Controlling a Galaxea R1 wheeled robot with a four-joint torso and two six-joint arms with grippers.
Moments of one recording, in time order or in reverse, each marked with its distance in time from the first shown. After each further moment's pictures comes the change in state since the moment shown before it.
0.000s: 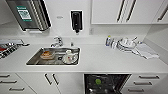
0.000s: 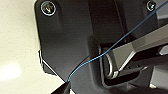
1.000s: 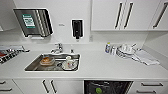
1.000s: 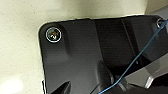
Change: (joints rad) left arm 0.020 -0.005 0.000 0.000 0.004 0.000; right arm 0.150 0.021 0.017 0.005 -0.084 0.023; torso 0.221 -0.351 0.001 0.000
